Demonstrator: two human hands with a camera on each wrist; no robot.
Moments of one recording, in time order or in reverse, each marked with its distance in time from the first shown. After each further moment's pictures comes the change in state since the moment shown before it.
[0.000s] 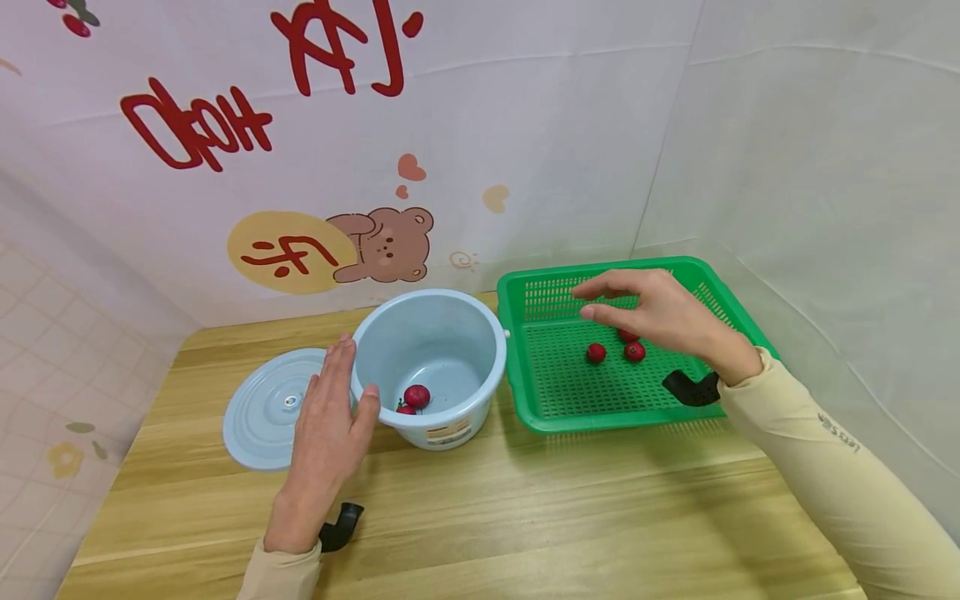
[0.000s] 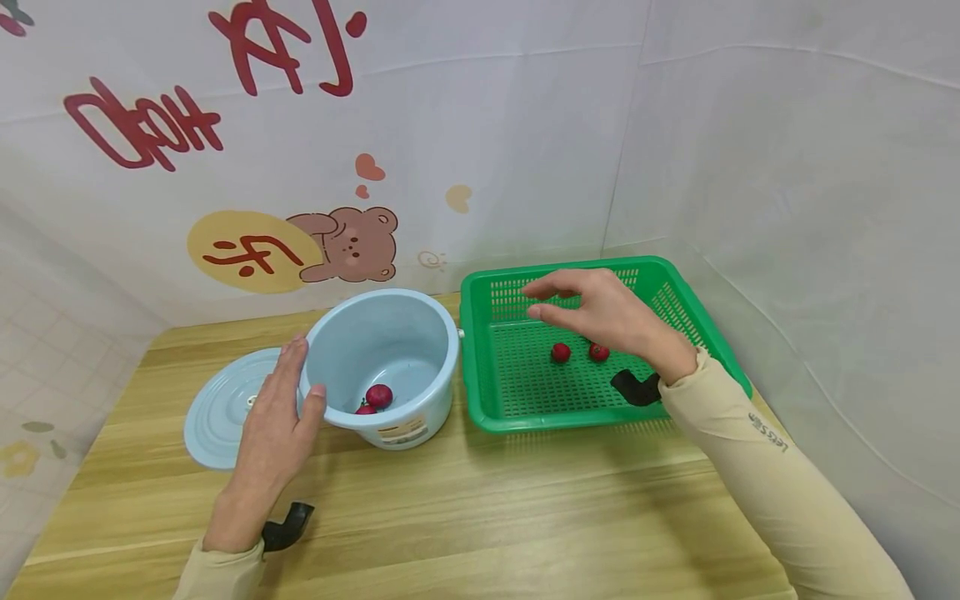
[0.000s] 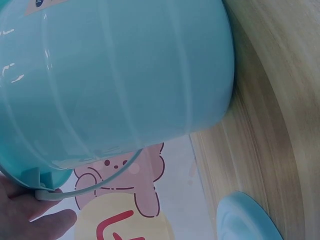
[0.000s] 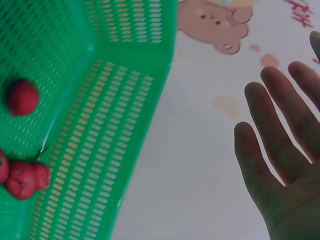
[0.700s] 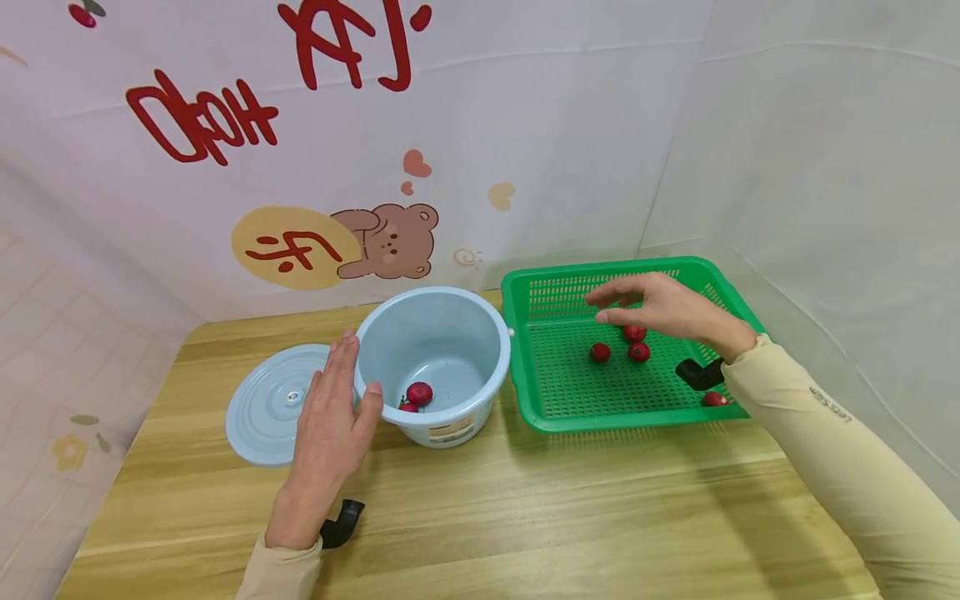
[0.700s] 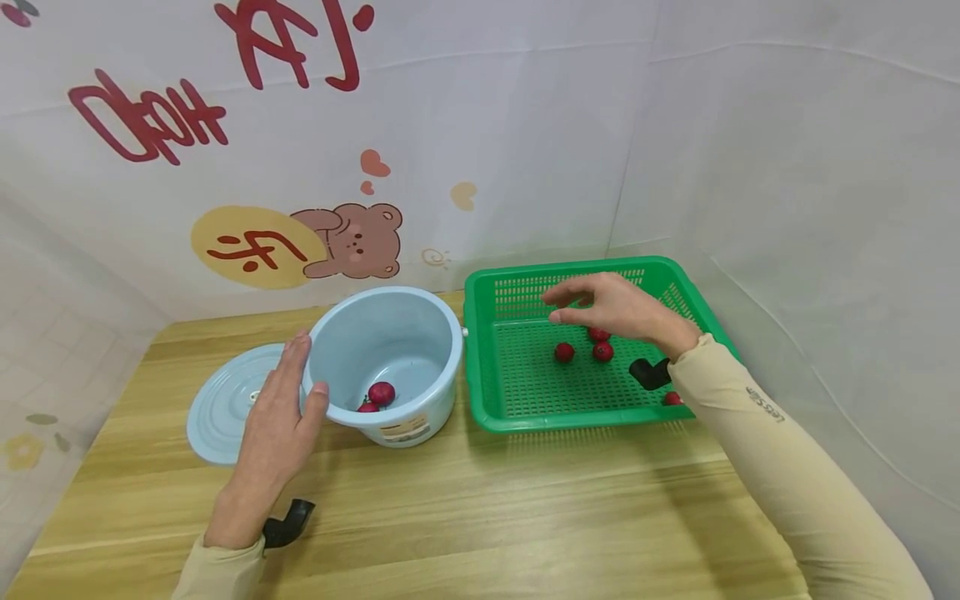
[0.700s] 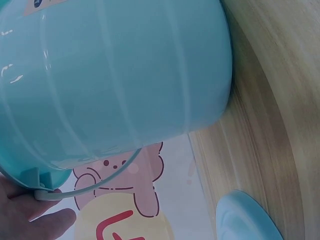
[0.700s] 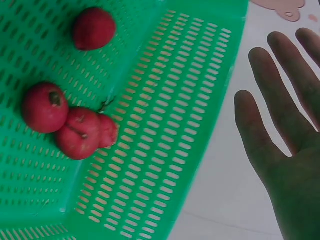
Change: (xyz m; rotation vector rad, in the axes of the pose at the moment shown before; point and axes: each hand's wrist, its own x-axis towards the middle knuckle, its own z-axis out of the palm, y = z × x) left_hand 0.000 -0.002 0.000 -0.002 -0.002 0.006; right_hand 0.019 0.054 -0.001 0.066 -0.205 0.090
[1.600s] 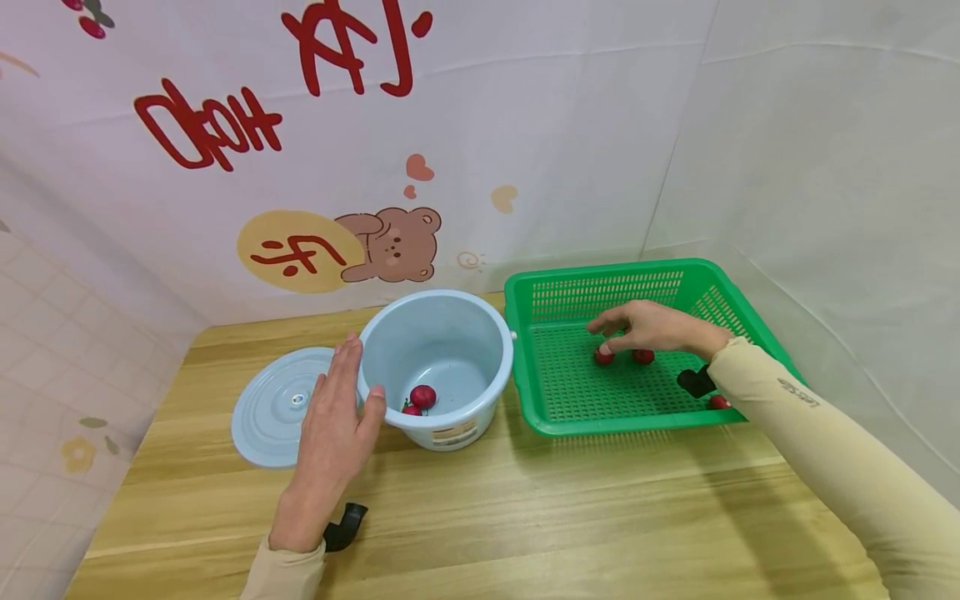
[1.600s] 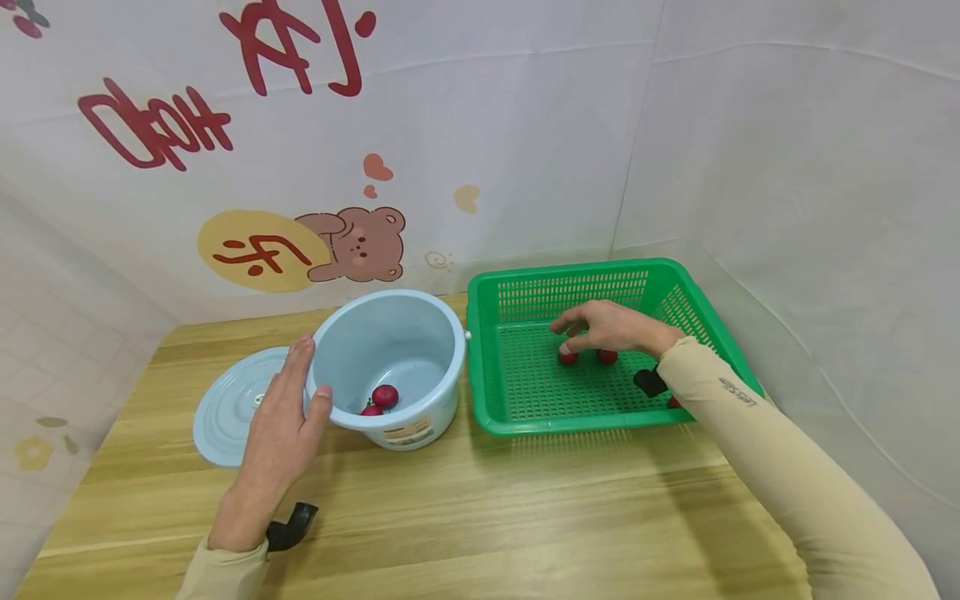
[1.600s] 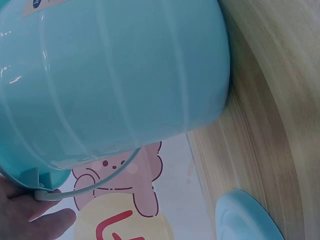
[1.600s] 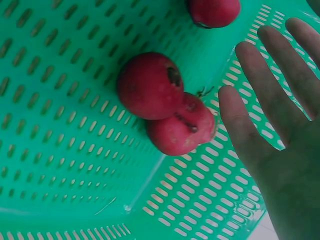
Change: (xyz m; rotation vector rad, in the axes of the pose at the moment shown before) left_hand 0.000 0.001 0.001 0.007 0.012 0.012; right_hand 0.023 0.053 0.024 -0.084 -0.239 0.048
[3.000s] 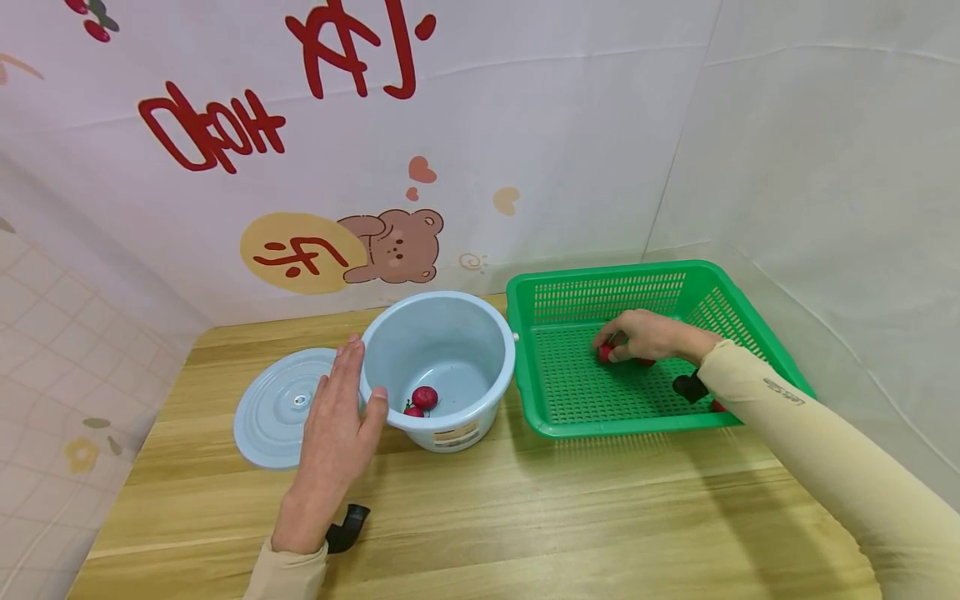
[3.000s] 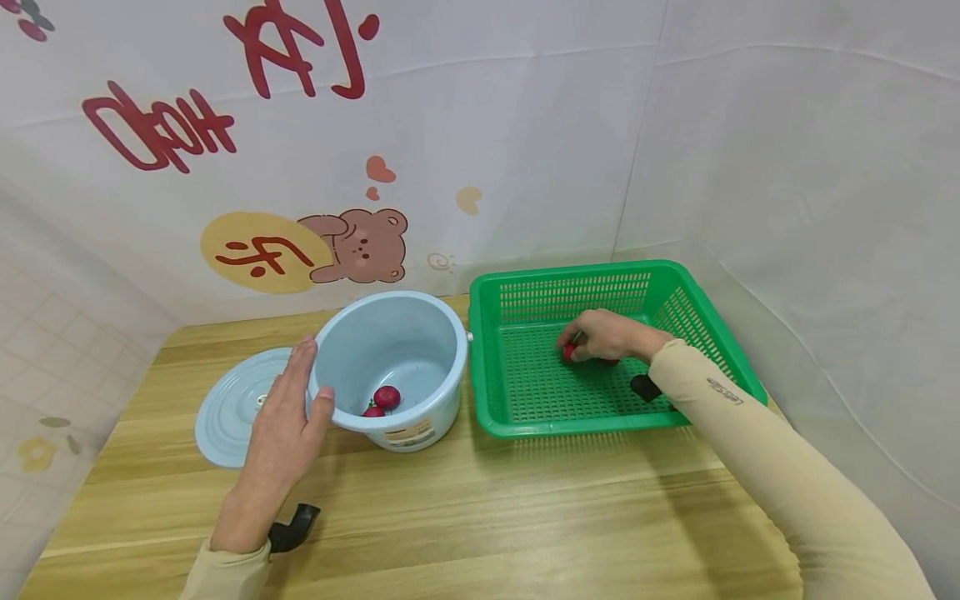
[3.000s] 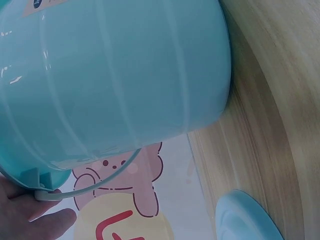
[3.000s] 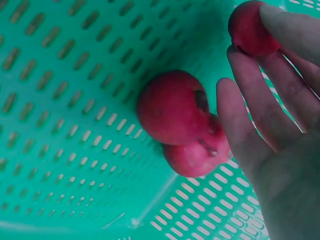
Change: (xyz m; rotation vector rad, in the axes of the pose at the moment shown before) left_hand 0.000 0.001 -0.001 0.007 -0.019 -0.022; right_hand 0.011 0.007 0.008 -0.113 -0.052 -0.017
